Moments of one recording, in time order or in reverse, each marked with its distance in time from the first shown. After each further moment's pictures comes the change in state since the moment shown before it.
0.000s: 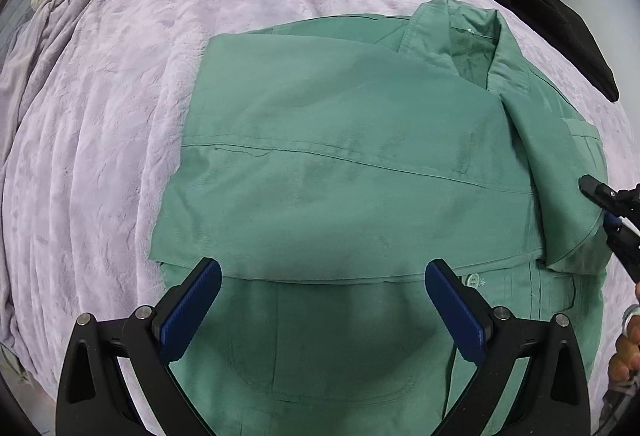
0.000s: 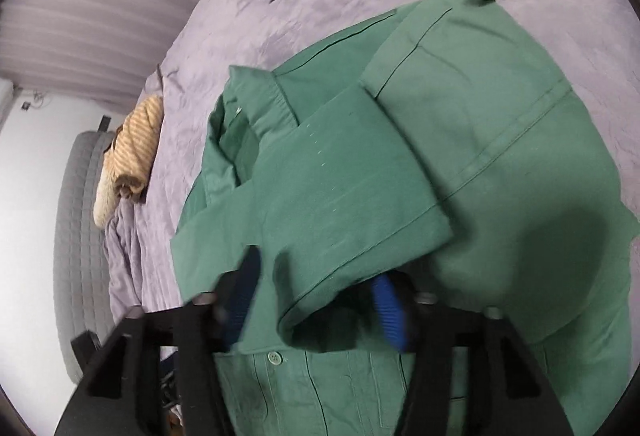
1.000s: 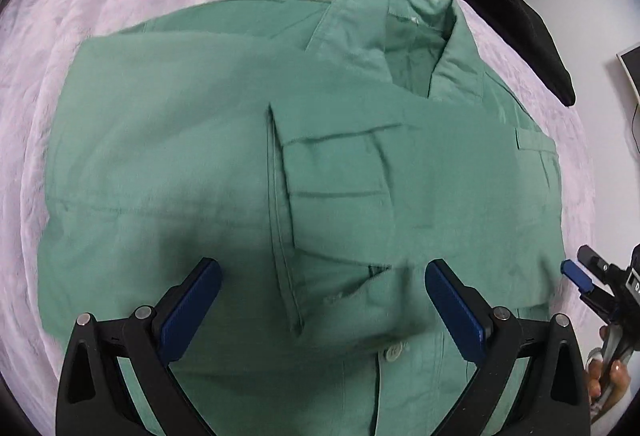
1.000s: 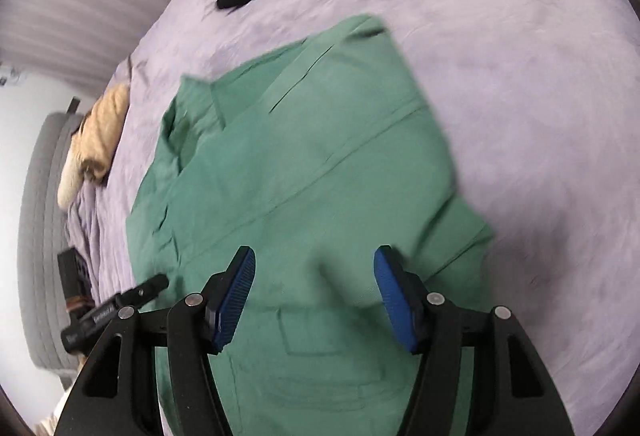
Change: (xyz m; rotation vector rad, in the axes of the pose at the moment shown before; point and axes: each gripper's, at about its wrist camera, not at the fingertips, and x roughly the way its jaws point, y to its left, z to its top) left arm 0.050 -0.040 0.050 0.027 0.064 -0.273; right arm -0.073 -0.052 0.005 -0.049 -0.023 -0.156
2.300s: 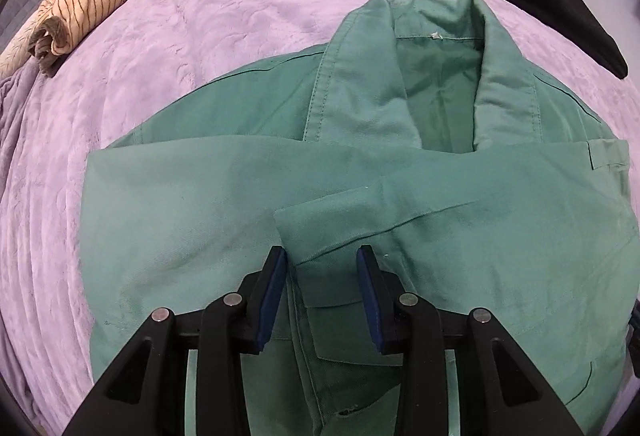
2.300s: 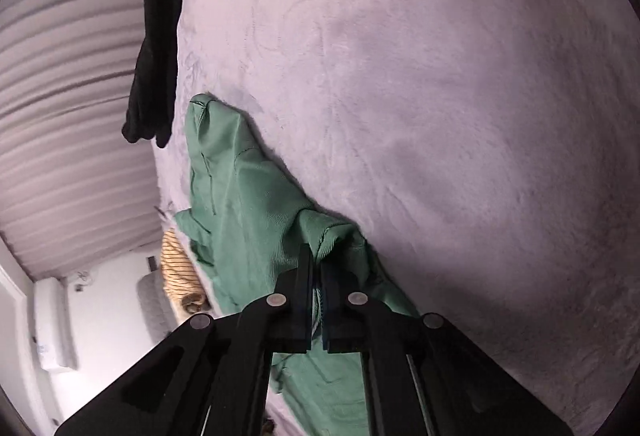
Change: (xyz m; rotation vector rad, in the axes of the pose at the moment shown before) left arm 0.035 -0.039 0.048 0.145 -0.087 0.302; right arm 0.020 -0.124 -0.026 0.624 -0.032 0.305
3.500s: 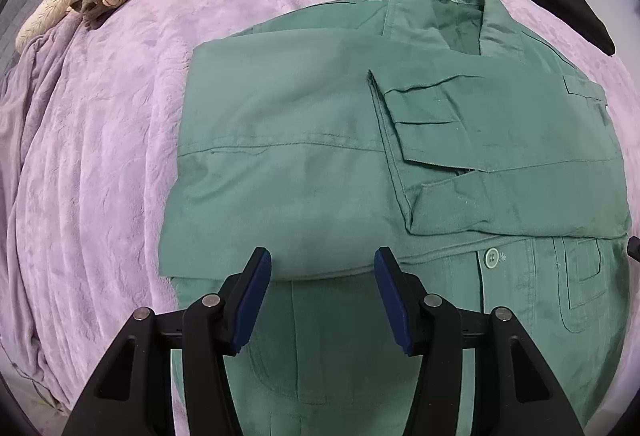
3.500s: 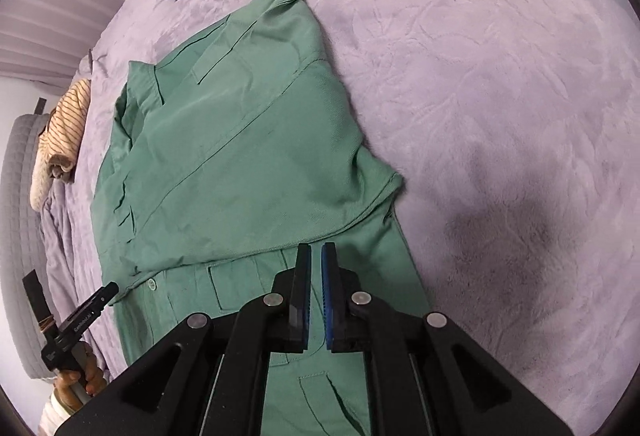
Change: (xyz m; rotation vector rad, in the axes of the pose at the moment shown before) left arm -0.078 0.060 -0.103 -0.022 0.070 0.026; right arm -0.003 0.074 -0.064 -0.585 0.092 -0.456
